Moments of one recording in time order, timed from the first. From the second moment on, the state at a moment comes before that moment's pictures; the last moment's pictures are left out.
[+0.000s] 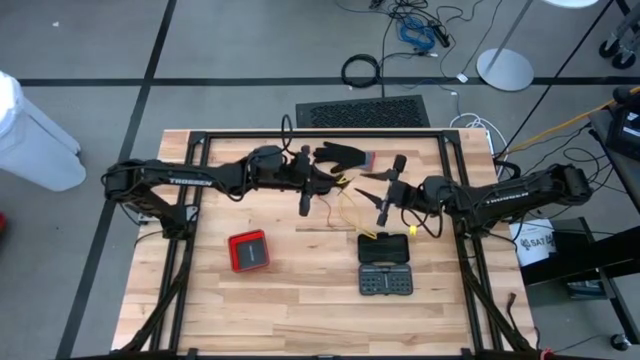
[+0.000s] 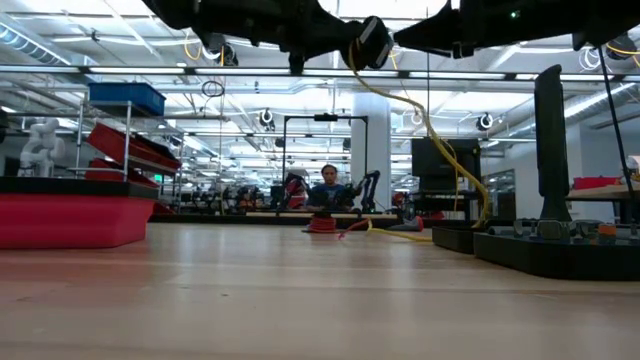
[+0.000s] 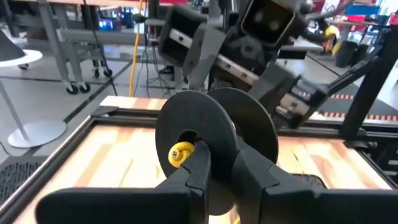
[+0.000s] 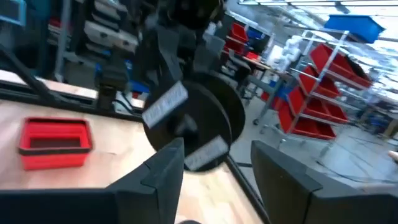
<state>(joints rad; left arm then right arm) 0.19 1.49 0.99 0.37 0.21 -0.02 0.03 1.05 0.50 0.58 0.37 -0.34</state>
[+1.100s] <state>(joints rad) 0.17 1.59 0.99 0.50 0.21 -0.12 0.01 1.12 0.50 0.62 0.48 -0.39</state>
